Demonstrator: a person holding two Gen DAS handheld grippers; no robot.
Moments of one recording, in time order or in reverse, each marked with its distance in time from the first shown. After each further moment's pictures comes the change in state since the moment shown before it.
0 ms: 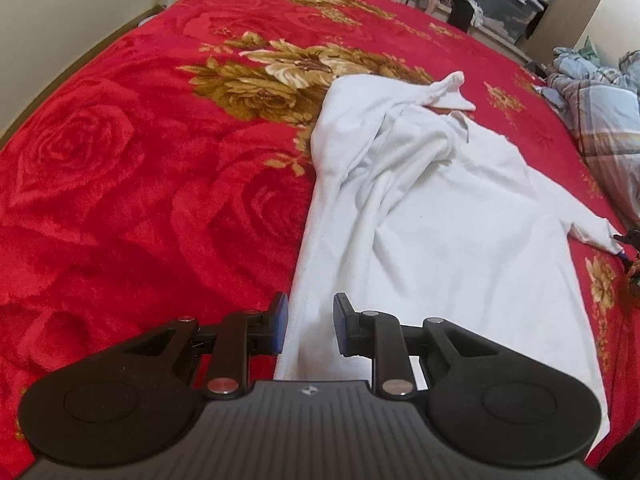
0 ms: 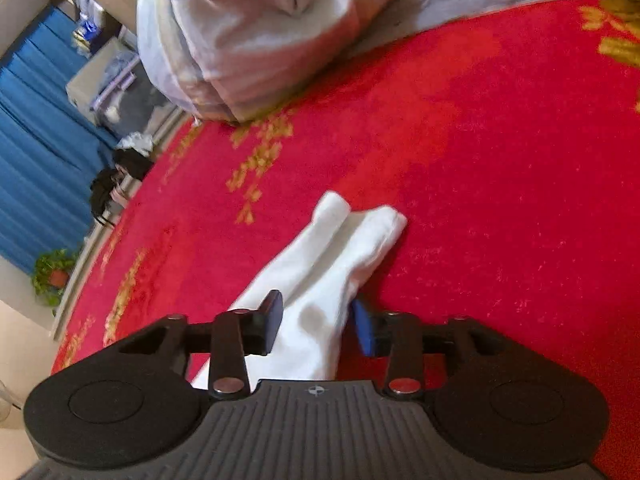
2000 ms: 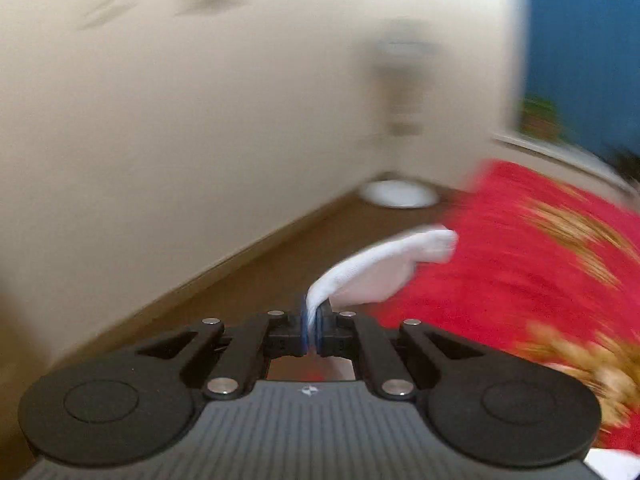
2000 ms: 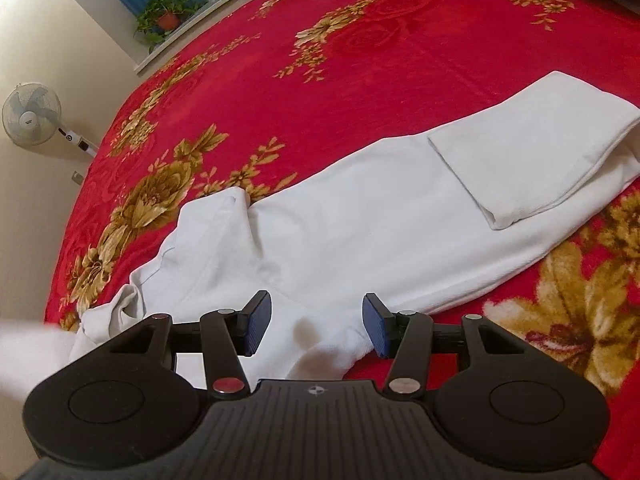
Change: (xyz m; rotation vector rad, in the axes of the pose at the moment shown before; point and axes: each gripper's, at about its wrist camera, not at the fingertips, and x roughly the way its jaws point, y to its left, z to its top) left arm -0.070 0.241 0.183 -0.380 -0.466 0.638; right arm -0.098 0.202 -0.217 -0.535 0.476 0.145
